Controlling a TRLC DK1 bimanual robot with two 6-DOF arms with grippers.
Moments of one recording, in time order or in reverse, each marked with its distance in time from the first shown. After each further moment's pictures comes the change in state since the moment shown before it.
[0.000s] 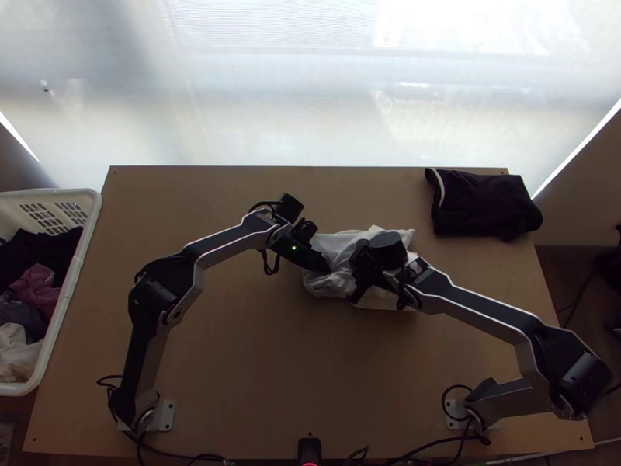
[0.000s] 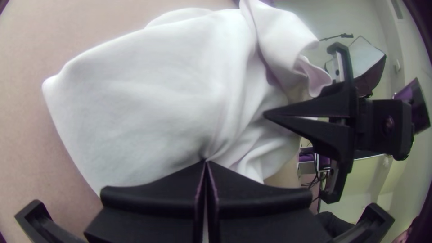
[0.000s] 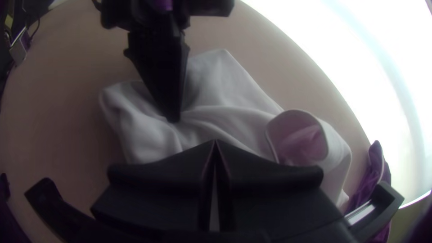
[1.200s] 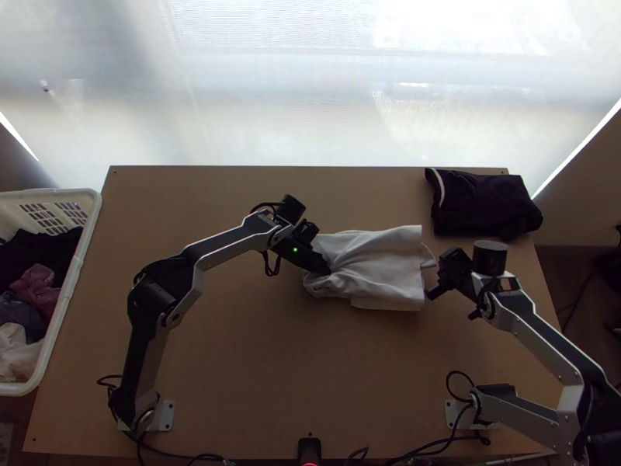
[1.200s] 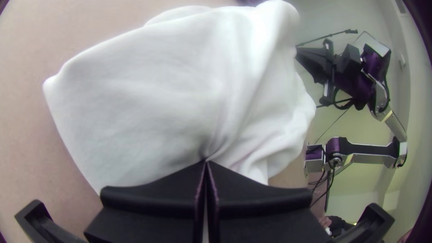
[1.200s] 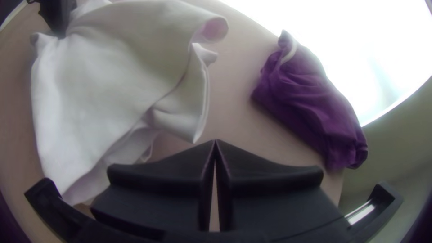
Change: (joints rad) left arm -0.014 -0.013 -0.008 -0.011 -0.053 0.018; right arm -0.578 -0.325 -0.288 -0.044 -0.042 -0.196
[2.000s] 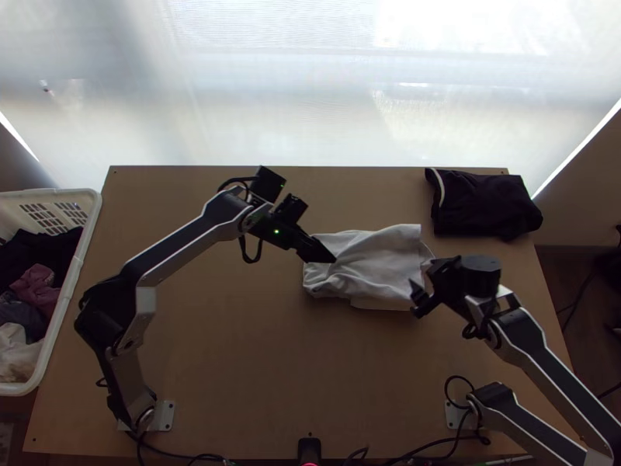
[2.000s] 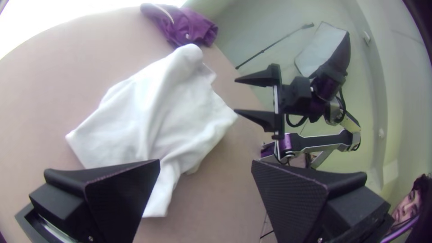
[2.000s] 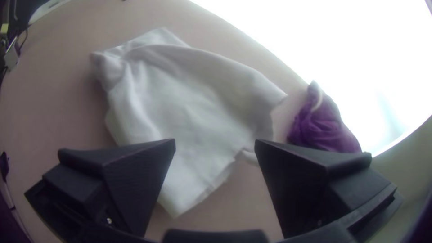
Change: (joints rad) left arm 0.039 -0.300 -0.001 -0.138 0.129 0.078; right arm 0.295 -0.285 0.018 -0.226 0.045 0.133
